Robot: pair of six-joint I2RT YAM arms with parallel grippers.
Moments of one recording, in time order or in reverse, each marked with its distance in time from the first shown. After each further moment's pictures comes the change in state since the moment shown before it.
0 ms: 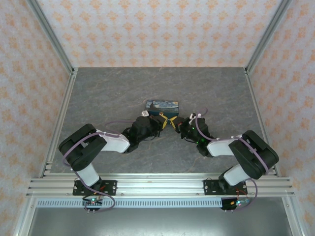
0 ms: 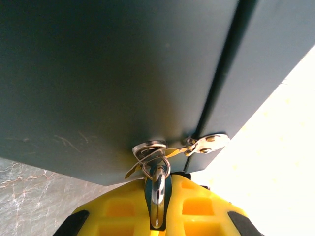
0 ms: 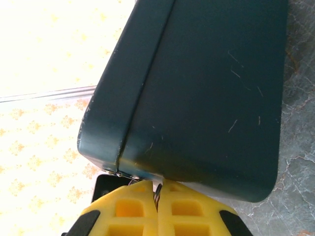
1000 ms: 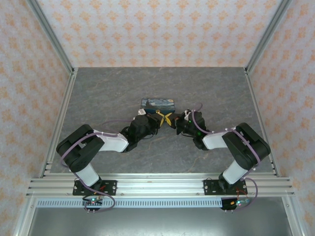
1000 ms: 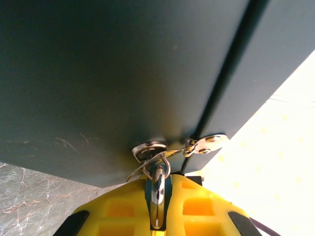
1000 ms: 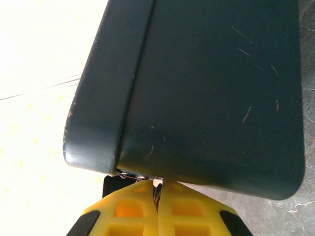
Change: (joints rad) left arm 0.019 -0.024 0.000 -0.037 -0.063 0.026; right arm -0.023 0.118 0.123 0.009 -0.154 0.110
